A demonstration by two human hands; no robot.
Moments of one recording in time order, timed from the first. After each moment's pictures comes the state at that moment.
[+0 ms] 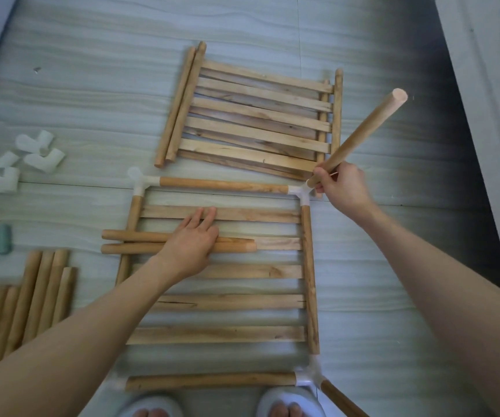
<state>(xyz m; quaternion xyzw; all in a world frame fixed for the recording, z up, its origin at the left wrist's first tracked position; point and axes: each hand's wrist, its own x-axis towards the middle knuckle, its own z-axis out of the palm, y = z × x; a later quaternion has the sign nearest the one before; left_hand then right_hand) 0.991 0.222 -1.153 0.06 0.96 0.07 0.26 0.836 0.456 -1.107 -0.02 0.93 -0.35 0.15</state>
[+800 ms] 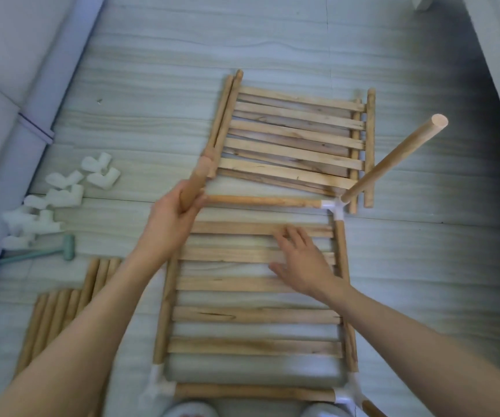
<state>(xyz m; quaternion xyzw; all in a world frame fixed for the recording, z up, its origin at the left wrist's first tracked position) 0.990 0.153 -1.087 -0.20 0.86 0.46 -0.05 0.945 0.390 -1.144 -0.26 0.91 -0.10 0.32</state>
